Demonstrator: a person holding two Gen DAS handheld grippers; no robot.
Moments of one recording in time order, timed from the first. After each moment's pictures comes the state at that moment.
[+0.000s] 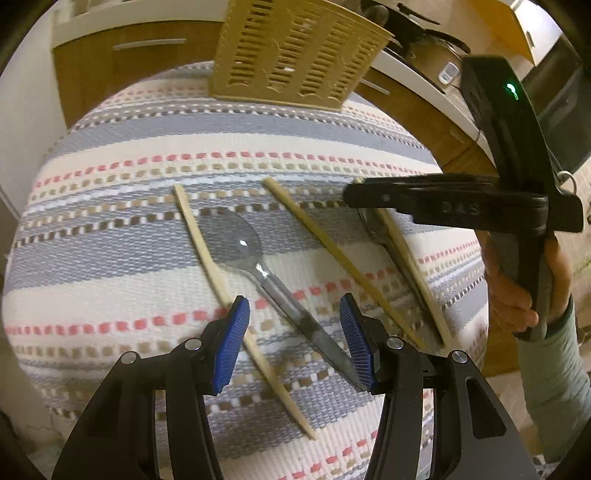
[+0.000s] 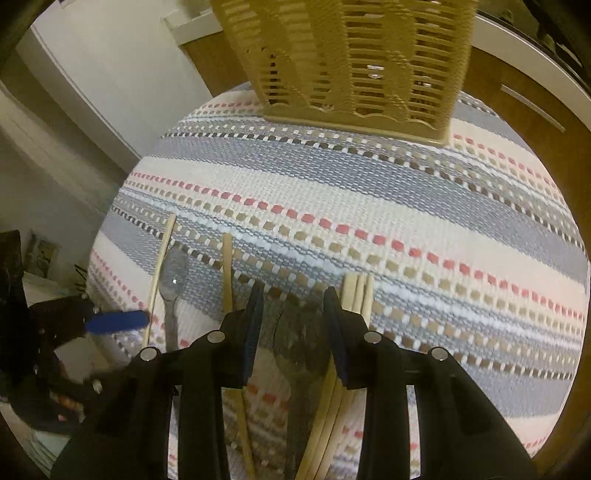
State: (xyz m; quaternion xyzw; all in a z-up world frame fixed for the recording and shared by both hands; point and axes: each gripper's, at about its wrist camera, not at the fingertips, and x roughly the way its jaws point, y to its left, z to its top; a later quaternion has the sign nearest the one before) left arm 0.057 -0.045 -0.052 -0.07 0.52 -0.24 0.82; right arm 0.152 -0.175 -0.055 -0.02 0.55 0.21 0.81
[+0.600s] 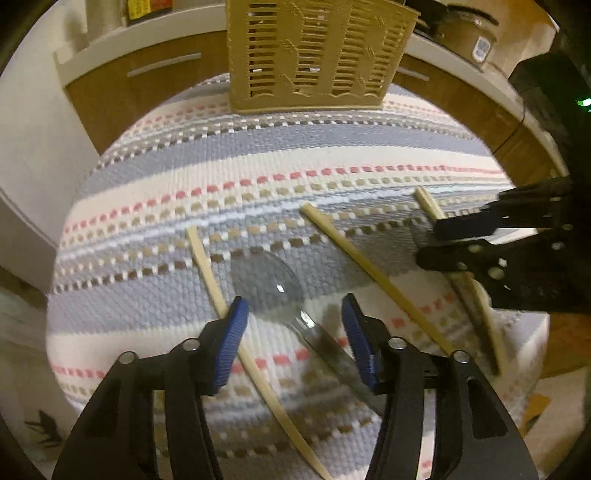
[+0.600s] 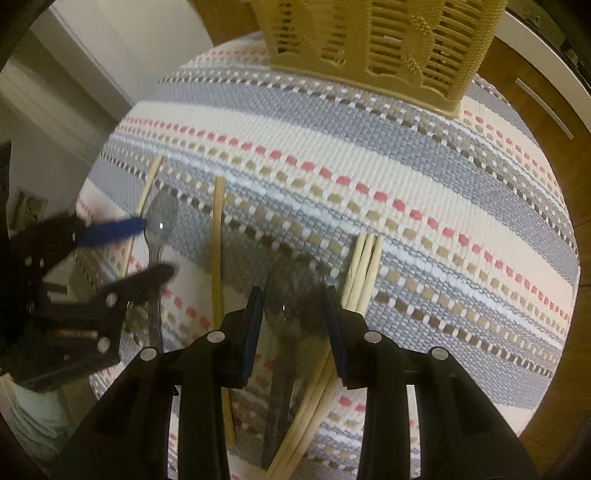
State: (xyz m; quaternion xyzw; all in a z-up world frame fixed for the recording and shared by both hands) left arm 0.104 -0.085 -0.056 0.04 0.53 -0.15 0.84; right arm 0.141 -0.174 -0.065 -0.08 0.61 0.21 0.76
